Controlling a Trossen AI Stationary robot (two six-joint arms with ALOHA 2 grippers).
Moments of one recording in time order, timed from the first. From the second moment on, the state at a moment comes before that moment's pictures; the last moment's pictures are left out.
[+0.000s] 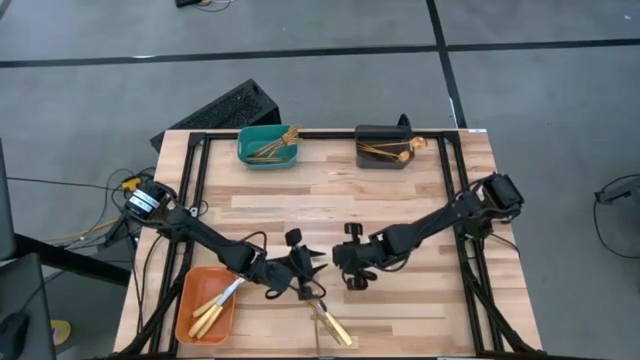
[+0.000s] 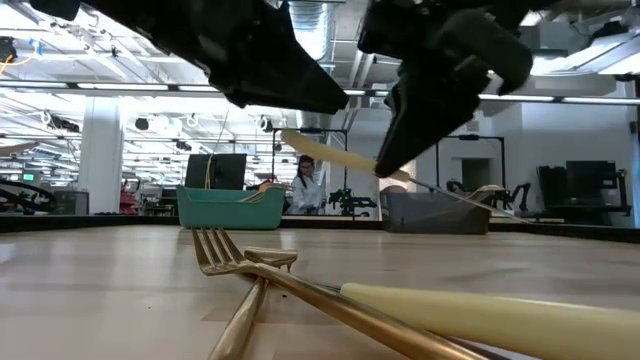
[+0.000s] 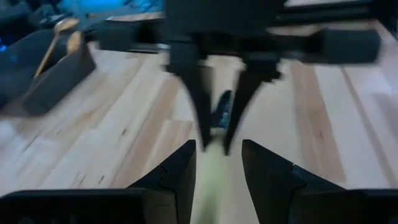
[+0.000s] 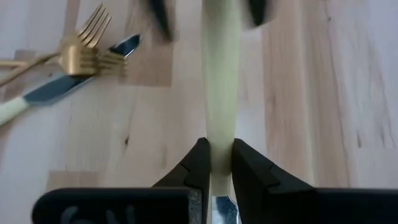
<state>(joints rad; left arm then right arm) -0.45 1.77 0.93 0.31 -0.68 -0.21 0.34 1.77 1.14 -0.36 0.26 0.22</state>
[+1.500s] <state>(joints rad) -0.33 1.77 0.93 -0.02 -0.51 -0.39 0.37 1.79 1.13 -0.53 0.22 0.15</state>
